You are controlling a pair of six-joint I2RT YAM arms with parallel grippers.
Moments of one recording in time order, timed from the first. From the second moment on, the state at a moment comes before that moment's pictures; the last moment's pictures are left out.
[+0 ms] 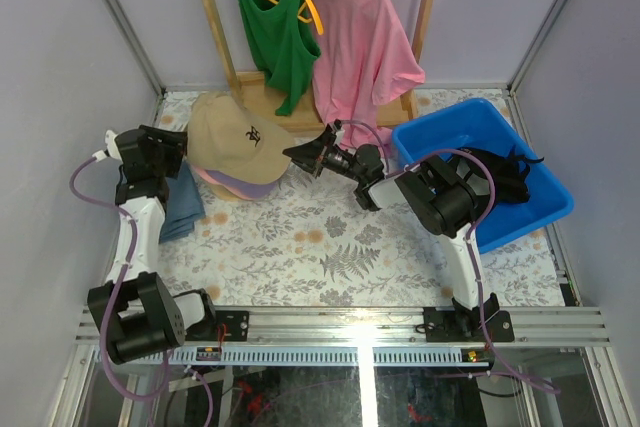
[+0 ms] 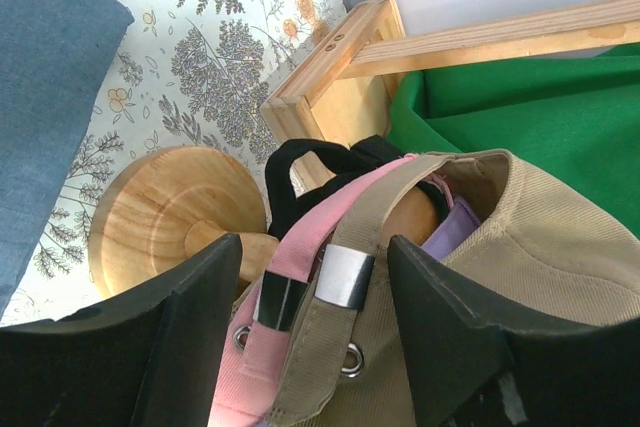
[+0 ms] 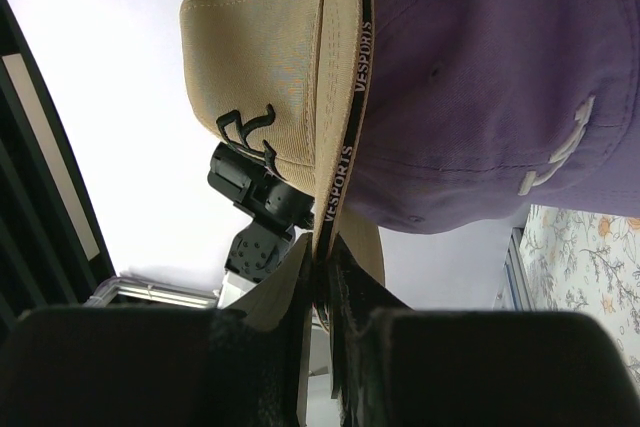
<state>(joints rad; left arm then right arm) 0.31 1.16 0.85 -0.13 0.11 -1.05 0.63 2.23 1.14 1.38 -0.57 1.83</state>
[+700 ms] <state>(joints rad) 0.31 1.21 0.86 -0.09 0.11 -1.03 0.61 2.28 1.05 1.45 -0.54 1.83</state>
